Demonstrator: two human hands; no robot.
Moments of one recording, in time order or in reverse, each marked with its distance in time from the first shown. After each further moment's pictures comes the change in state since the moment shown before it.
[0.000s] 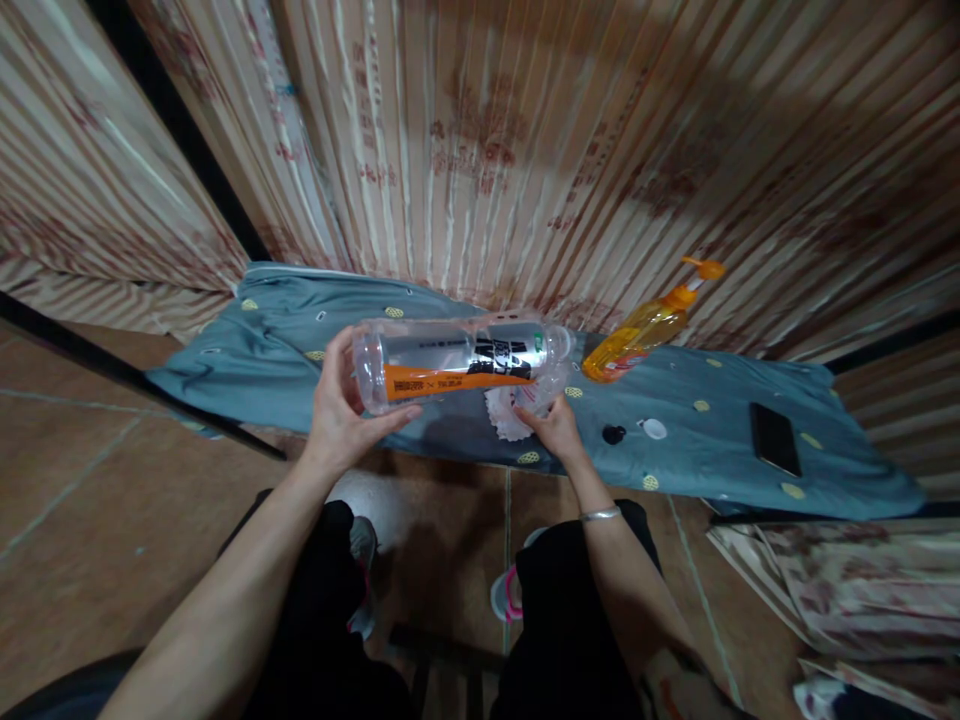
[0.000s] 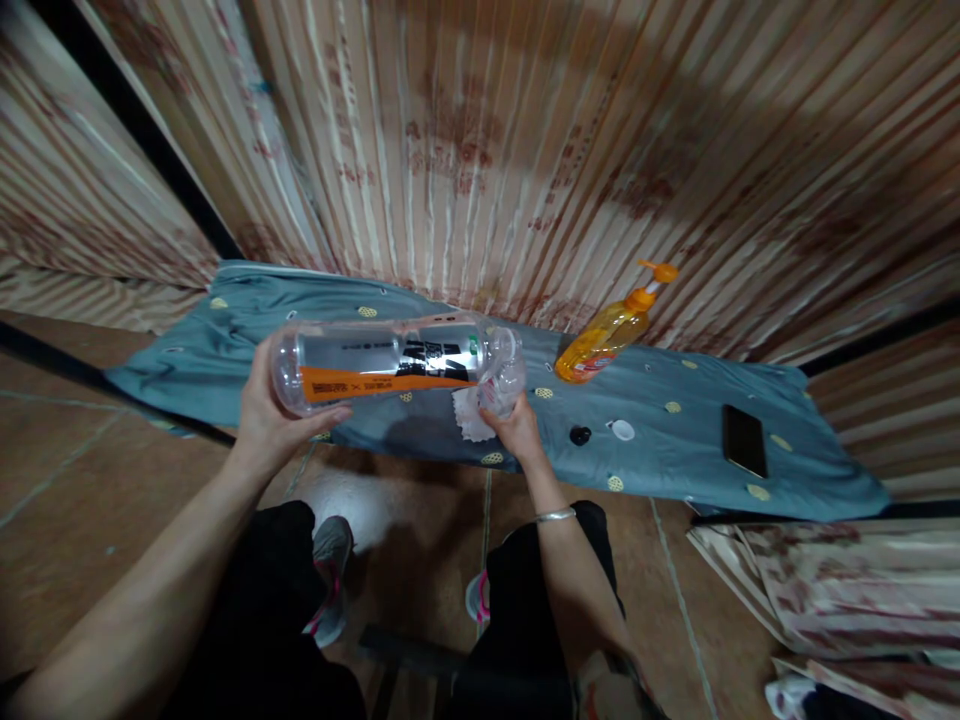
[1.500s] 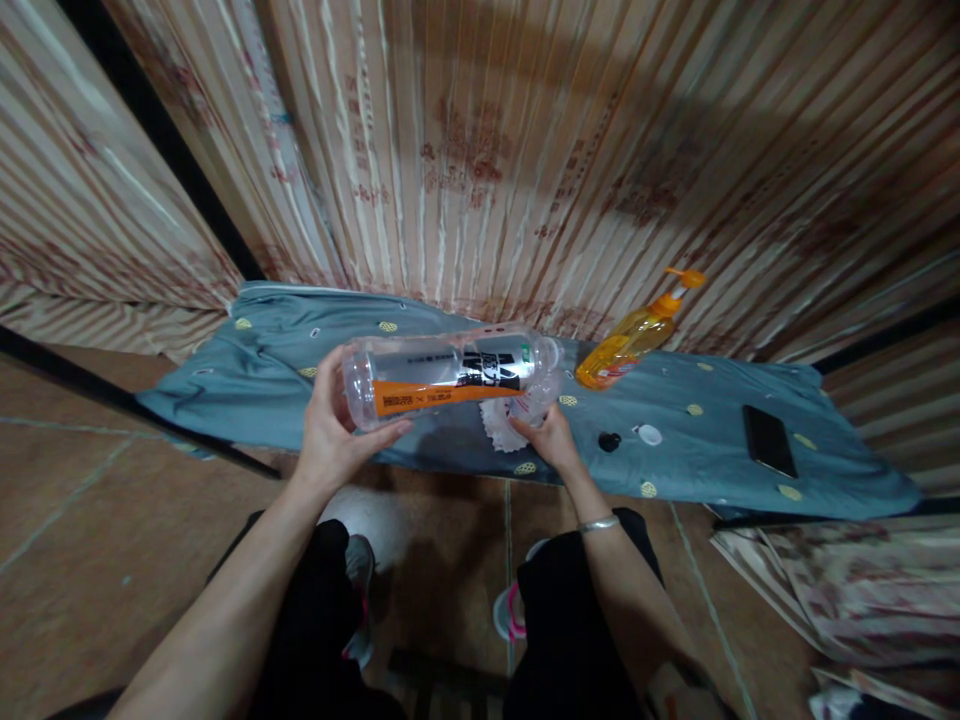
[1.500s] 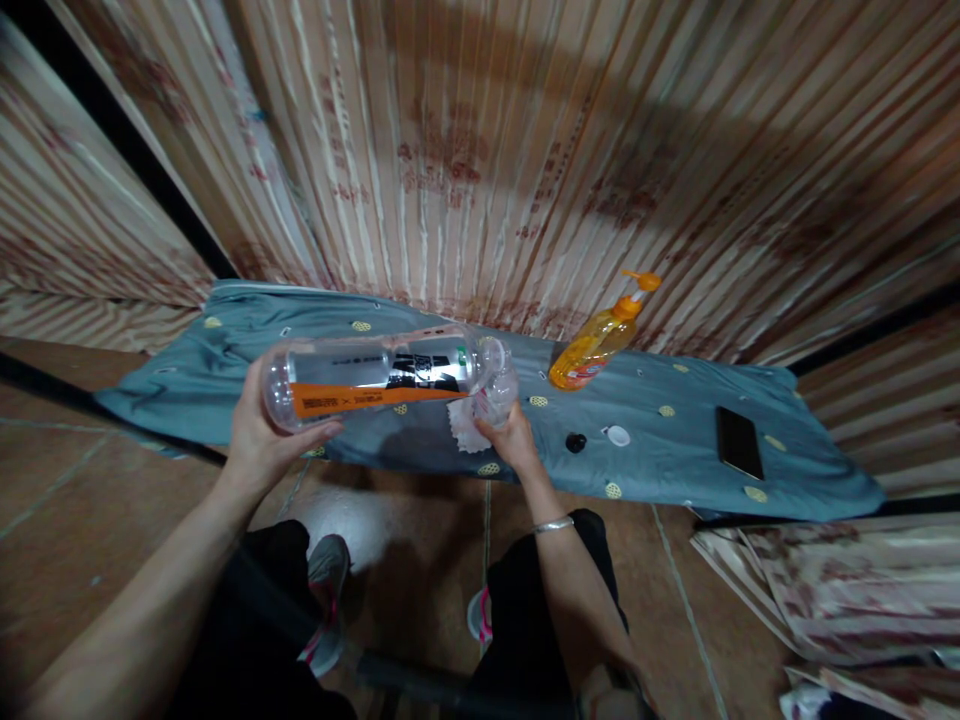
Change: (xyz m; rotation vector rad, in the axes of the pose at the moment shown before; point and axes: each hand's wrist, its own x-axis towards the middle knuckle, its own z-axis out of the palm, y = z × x) left_hand -0.002 -0.003 -0.001 0.000 -0.007 -0.008; right_hand 0.004 0.009 0.002 0.007 0.014 0.011
